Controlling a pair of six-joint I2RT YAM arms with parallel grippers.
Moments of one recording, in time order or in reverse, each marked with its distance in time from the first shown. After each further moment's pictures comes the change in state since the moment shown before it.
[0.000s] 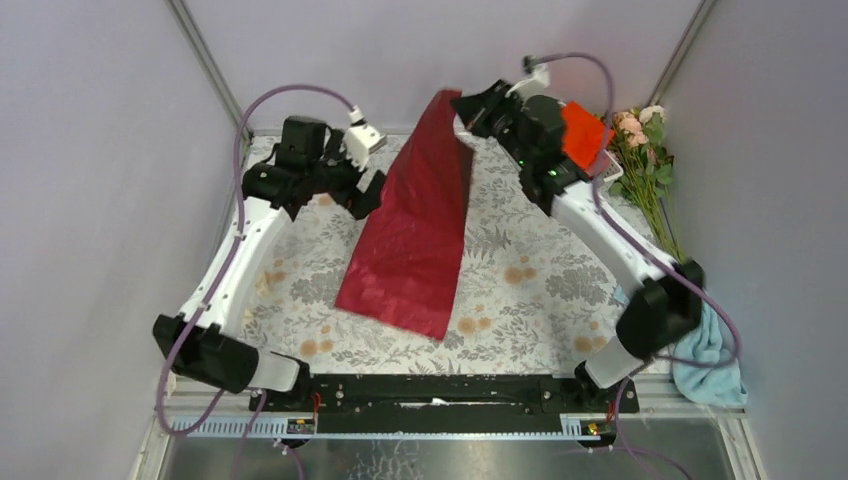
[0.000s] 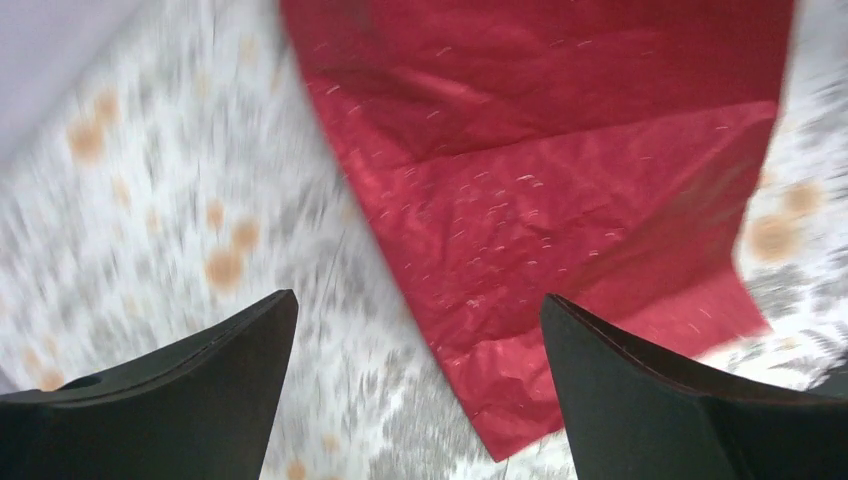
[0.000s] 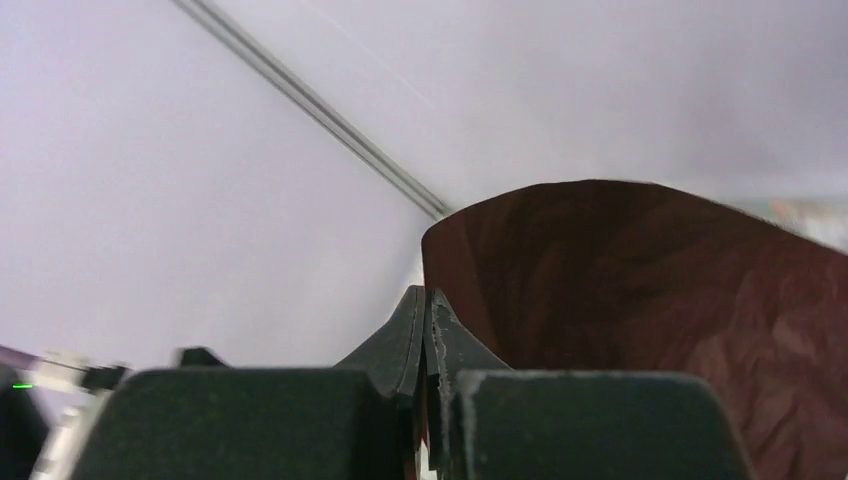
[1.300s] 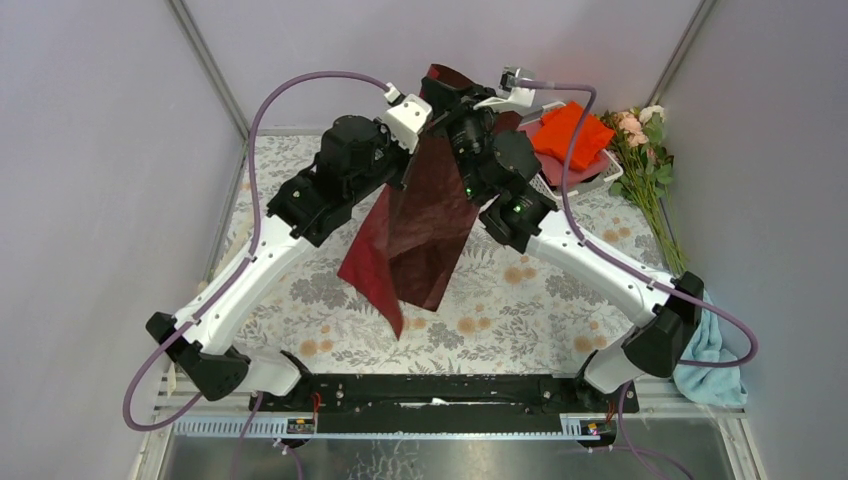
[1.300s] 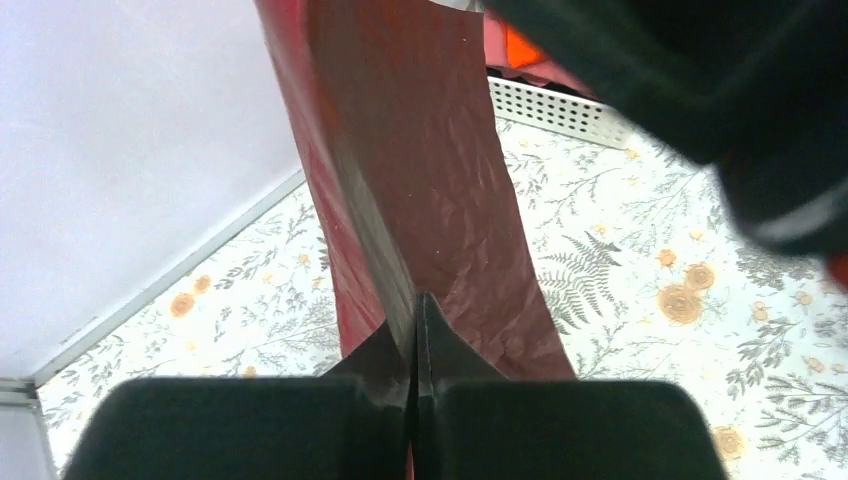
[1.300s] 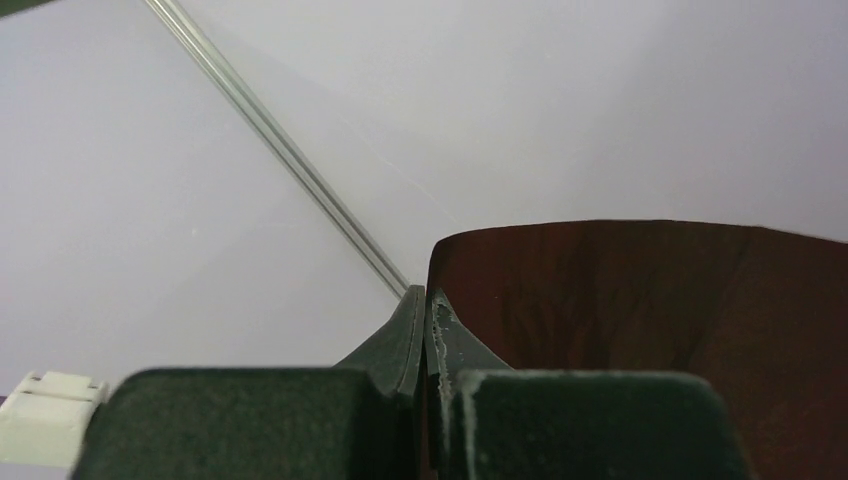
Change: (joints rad) left arm -0.492 -0.022 0.192 0.310 -0.469 -0.254; right arm 0.406 -0.173 0.032 0.315 0.657 -0.254
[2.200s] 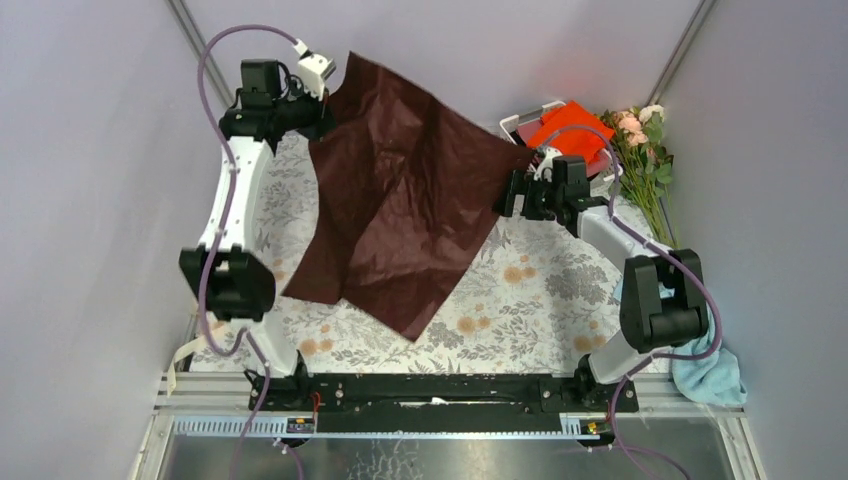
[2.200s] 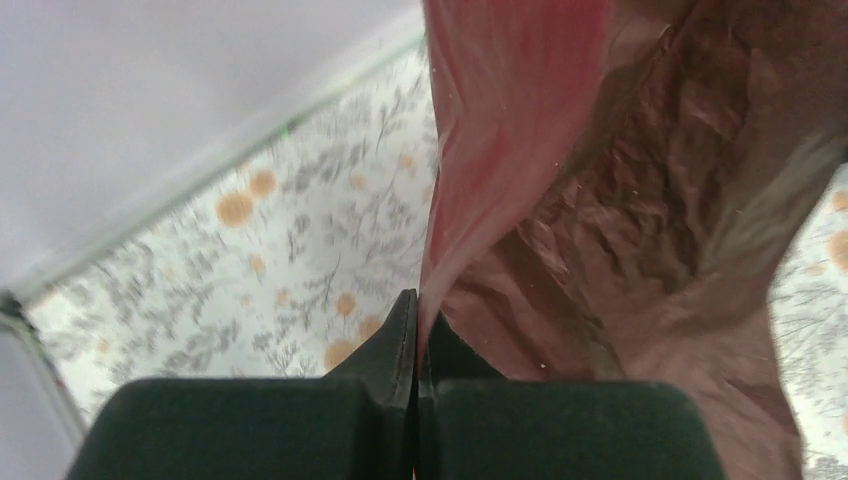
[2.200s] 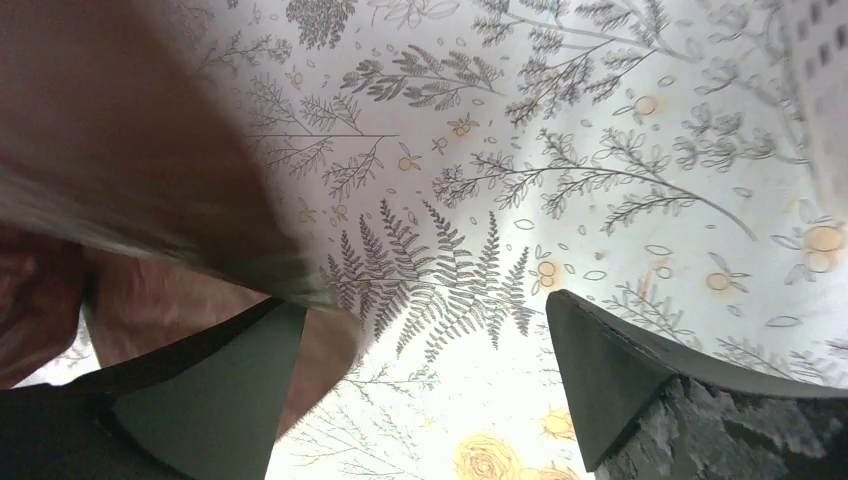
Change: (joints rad) left arm 0.662 0.324 0.303 -0.203 0.625 0.154; right arm -0.703 0.022 -0.523 -0.592 -0.877 -0.196
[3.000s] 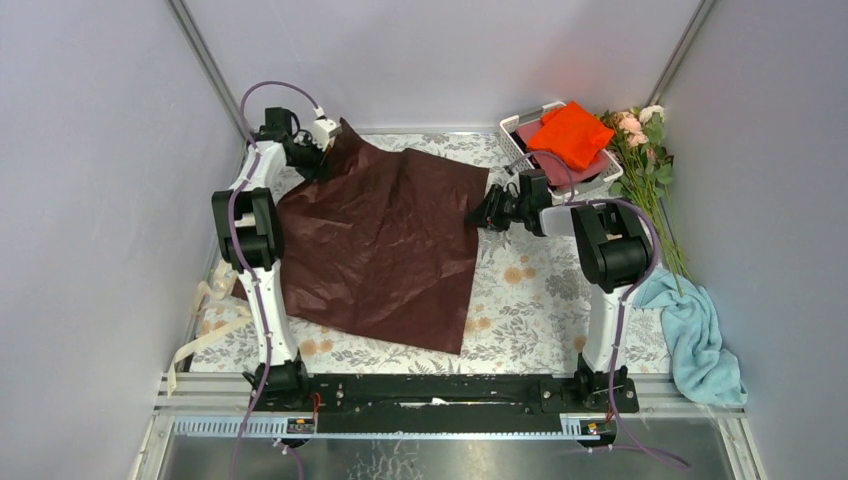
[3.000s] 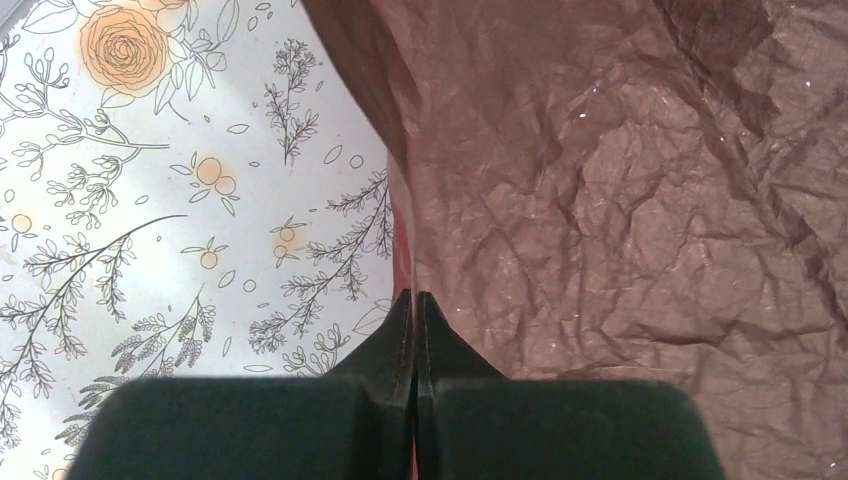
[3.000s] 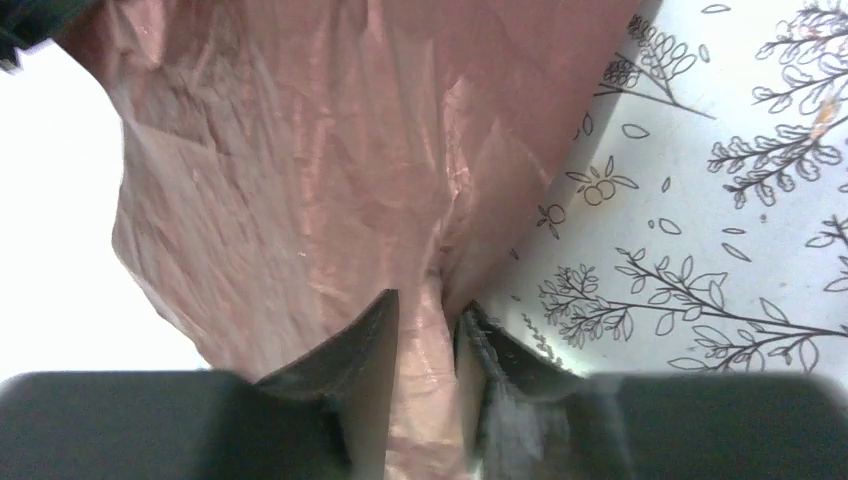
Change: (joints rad) left arm 0.164 0.563 0.020 0.025 0.045 0.376; right arm 0.061 0.483 0.079 0.396 -0.280 0.388
